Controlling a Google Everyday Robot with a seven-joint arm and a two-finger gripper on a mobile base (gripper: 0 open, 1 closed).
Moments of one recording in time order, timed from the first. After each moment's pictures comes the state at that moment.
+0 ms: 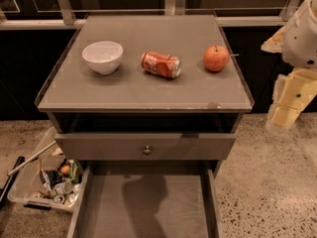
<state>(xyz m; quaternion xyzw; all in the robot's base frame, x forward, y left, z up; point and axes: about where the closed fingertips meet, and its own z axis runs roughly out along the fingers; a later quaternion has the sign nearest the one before) 0.438 -0.217 0.976 -0.60 0.78 -0.03 0.16</state>
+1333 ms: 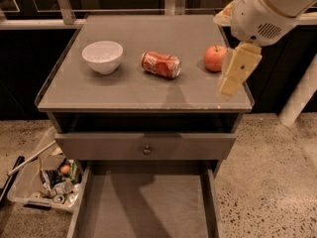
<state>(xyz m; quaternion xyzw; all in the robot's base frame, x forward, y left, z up) 0.506 -0.138 0.994 -0.65 0.71 -0.02 0.26</state>
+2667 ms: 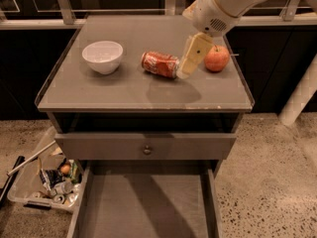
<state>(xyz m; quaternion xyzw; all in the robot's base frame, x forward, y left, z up) 0.613 -0.086 0.968 -0.64 0.70 0.03 0.32</state>
